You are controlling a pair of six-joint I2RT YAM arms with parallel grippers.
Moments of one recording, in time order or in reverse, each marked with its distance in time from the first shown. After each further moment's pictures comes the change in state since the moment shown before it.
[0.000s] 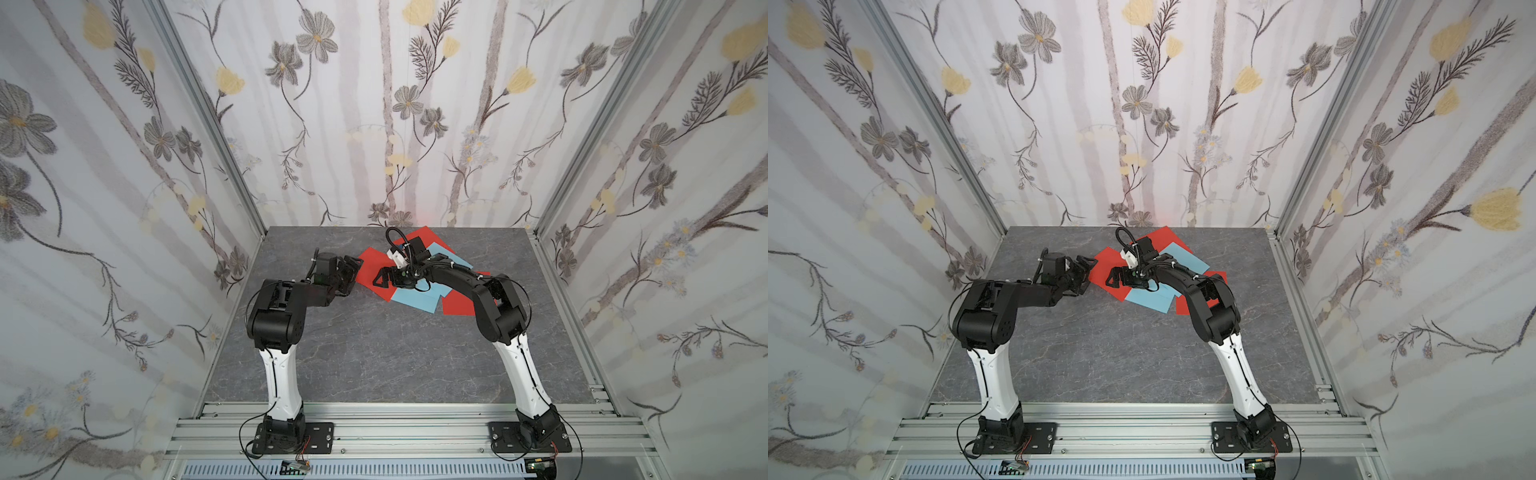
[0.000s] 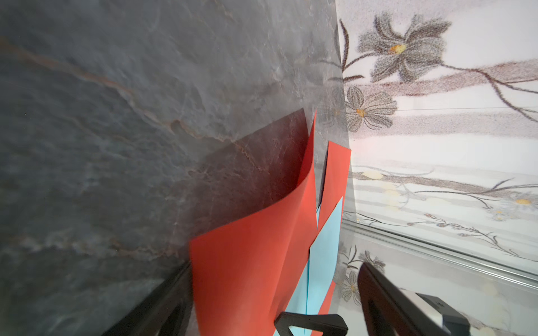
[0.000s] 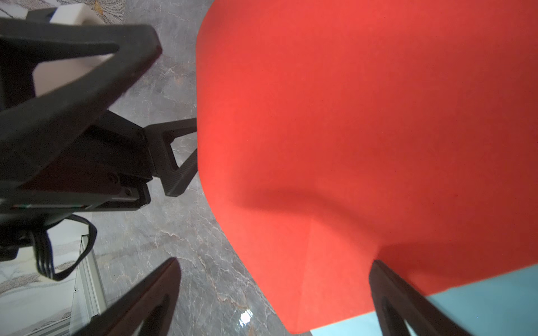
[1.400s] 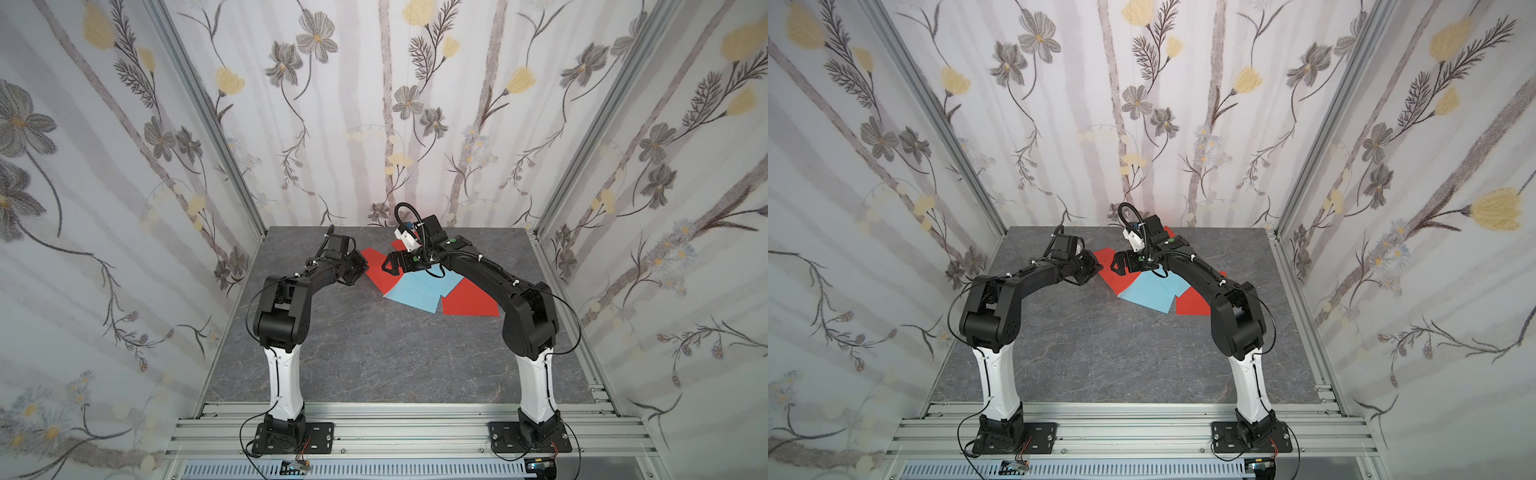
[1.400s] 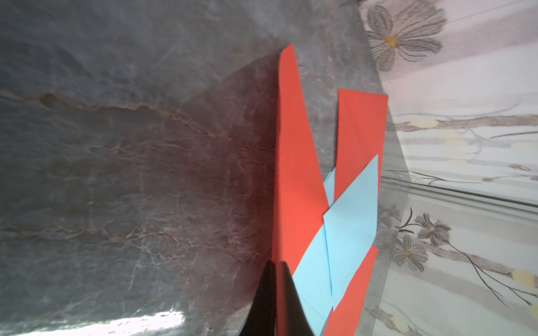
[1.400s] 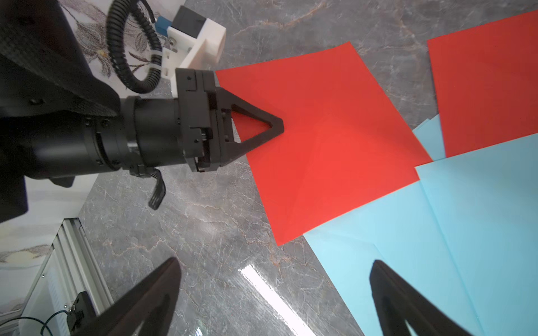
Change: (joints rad) left arm -0.052 -0.015 0.369 -0.587 0.024 0.319; right arm -0.002 -0.335 -0.049 -0.206 0.157 -0.183
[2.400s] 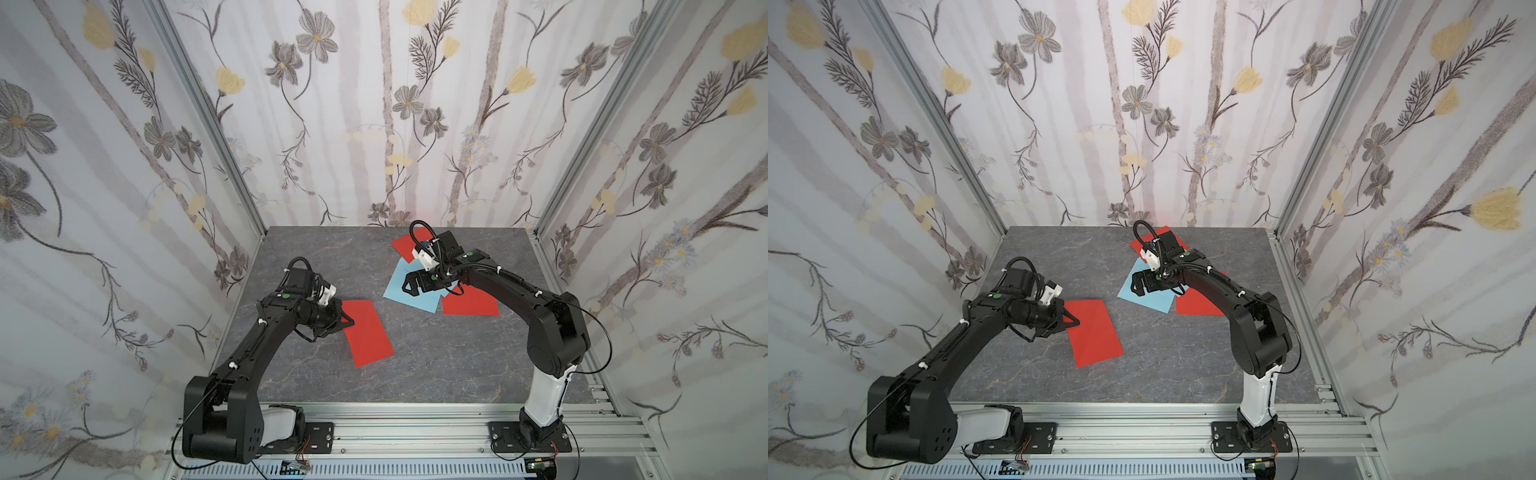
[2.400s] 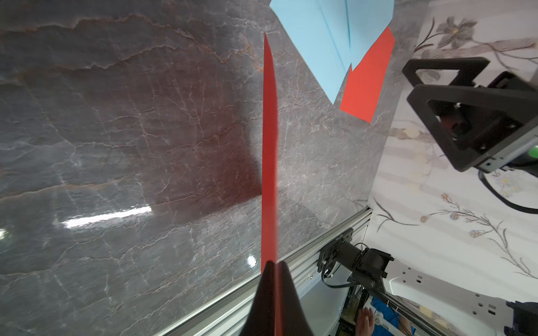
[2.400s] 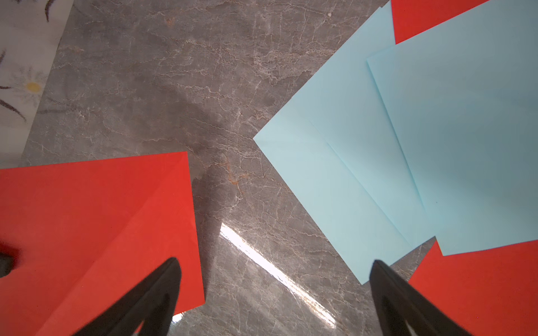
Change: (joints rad) left arm 0.093 -0.691 -0.445 -0.724 0.343 0.506; right arm -0.031 -0.179 -0.312 -0.040 0.061 -0.053
